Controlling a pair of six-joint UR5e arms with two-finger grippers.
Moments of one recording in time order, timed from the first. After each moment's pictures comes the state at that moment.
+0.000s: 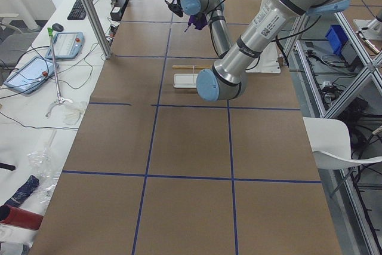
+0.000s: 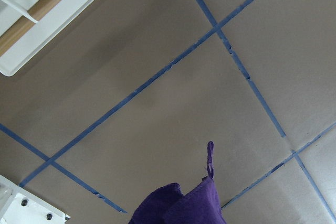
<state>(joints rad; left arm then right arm) -0.75 -2.39 -1.86 -1.60 -2.35 -2.18 0.63 -1.14 2.22 -1.18 1.98 1.44</state>
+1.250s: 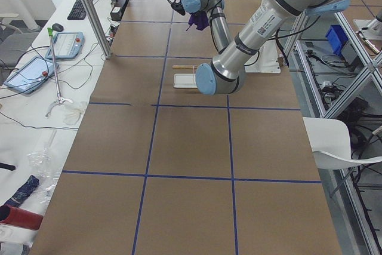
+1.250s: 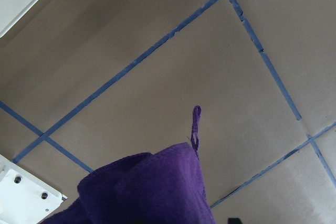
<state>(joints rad) -0.71 -2.44 -1.79 -1.60 -2.35 -2.19 0.59 -1.11 2.22 -1.18 1.93 1.44</state>
